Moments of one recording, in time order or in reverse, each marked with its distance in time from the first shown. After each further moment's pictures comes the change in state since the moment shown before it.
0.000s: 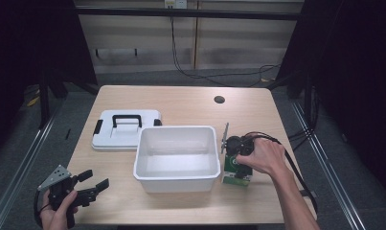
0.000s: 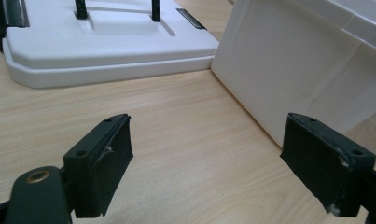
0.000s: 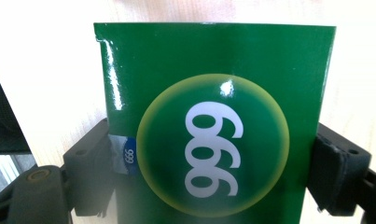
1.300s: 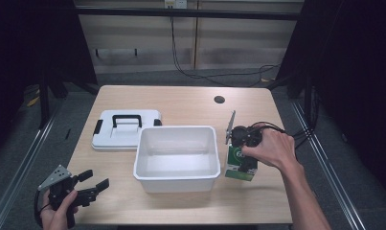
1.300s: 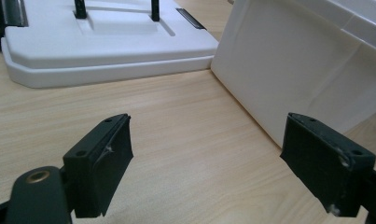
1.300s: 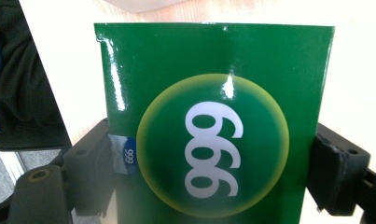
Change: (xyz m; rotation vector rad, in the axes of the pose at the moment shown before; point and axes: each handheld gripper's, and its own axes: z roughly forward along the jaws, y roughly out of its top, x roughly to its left) left arm 0.000 0.000 0.000 0.004 -0.002 0.002; right arm 0.006 -0.005 -0.048 -0.034 -0.005 0.012
